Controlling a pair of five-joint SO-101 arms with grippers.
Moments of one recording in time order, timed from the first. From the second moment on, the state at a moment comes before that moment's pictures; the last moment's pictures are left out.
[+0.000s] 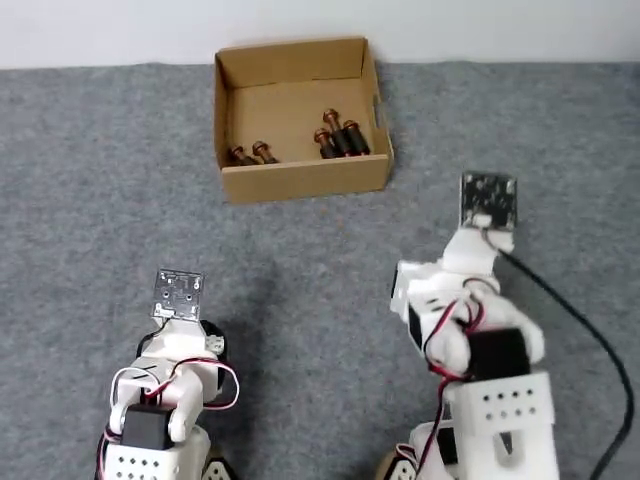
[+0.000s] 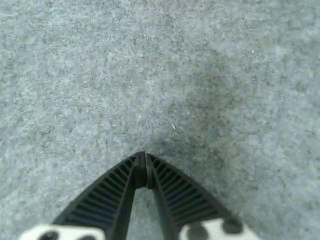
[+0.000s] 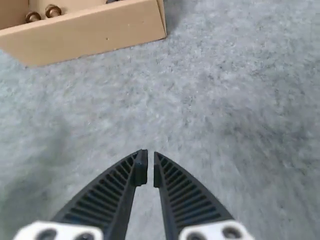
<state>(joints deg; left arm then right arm) 2.1 -101.8 96.9 68.8 8.4 -11.3 -61.3 52.2 65.6 -14.4</state>
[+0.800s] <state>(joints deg) 2.1 -101.8 96.9 68.8 8.4 -4.1 -101.9 95.6 54.8 -2.2</state>
